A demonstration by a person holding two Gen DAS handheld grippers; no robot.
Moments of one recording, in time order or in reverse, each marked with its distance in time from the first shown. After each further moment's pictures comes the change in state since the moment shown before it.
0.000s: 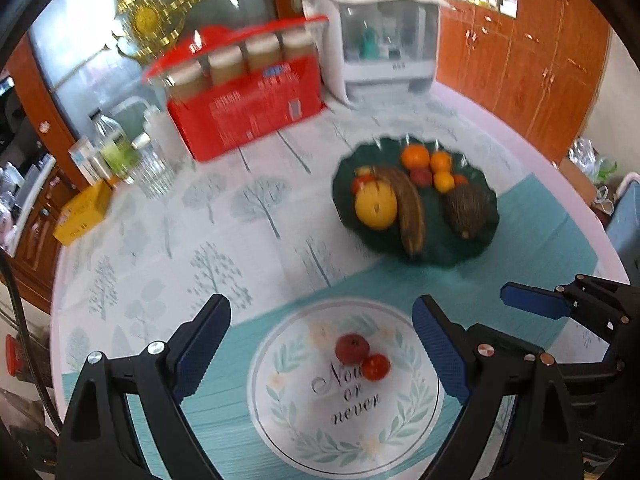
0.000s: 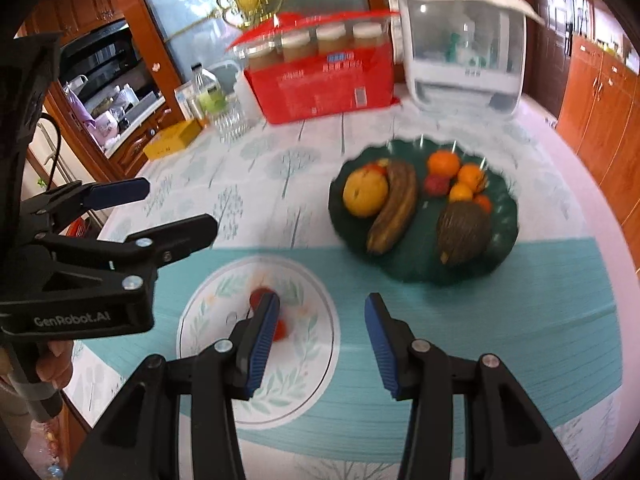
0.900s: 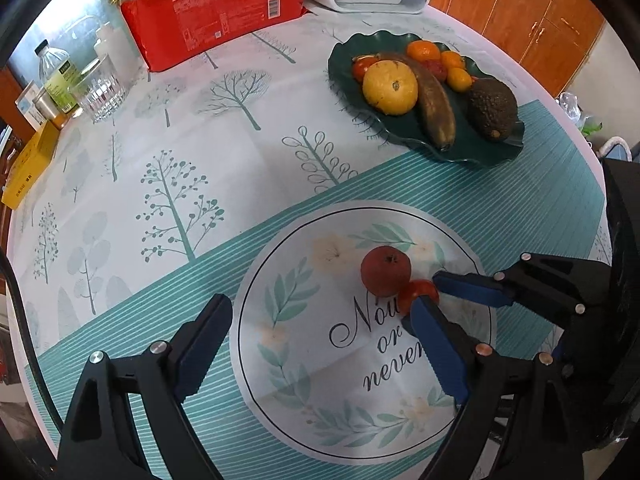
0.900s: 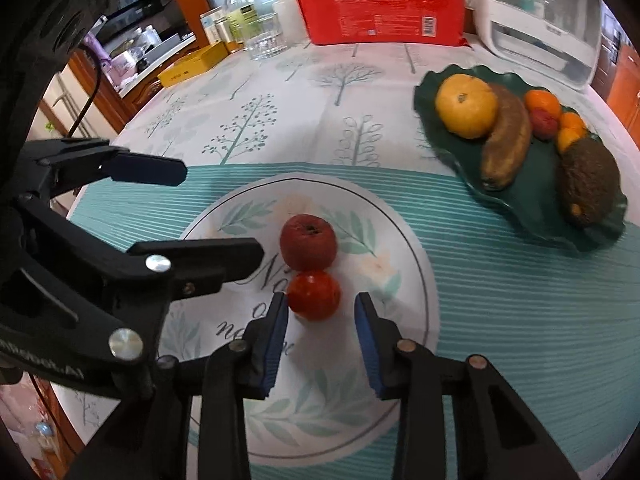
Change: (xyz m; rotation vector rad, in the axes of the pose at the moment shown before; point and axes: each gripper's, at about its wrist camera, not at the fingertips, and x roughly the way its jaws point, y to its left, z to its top) left arm 0.084 0.034 -0.048 0.032 0.226 -0.122; right arm 0.106 0.049 -0.032 -0.150 0.127 0.056
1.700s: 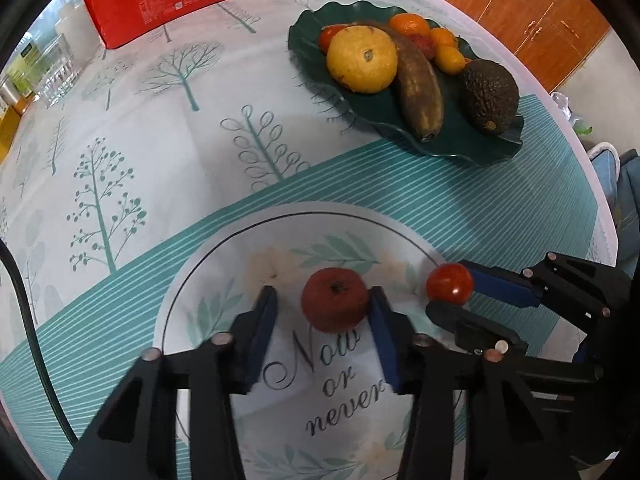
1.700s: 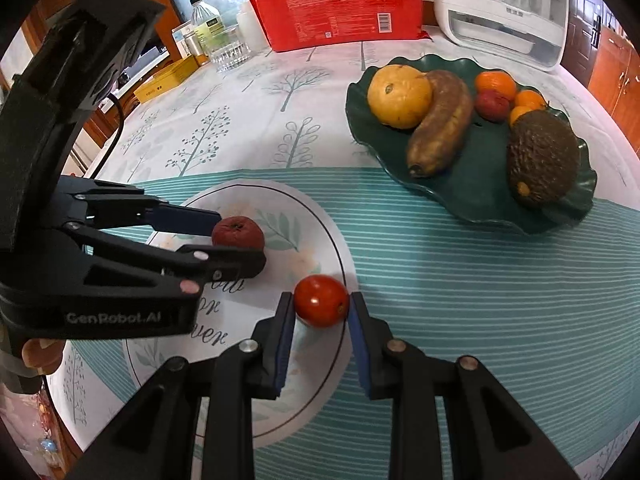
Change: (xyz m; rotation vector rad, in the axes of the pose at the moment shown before) left arm 0.044 -0.022 0.018 -0.029 0.069 -0.102; right arm -0.016 -0.046 -0.010 0.091 -0.017 -0.032
